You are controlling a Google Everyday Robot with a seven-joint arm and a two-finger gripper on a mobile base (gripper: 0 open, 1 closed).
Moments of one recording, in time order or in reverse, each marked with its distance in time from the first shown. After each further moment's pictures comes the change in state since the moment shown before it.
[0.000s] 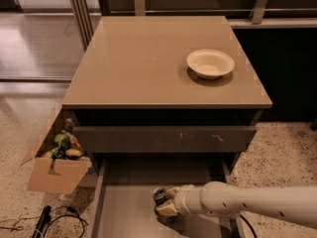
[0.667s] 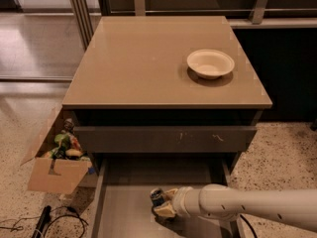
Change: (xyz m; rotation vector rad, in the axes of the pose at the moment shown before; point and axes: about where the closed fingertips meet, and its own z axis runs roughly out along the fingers) arm 0.000 0.005 0.008 -0.005 -0.029 0.025
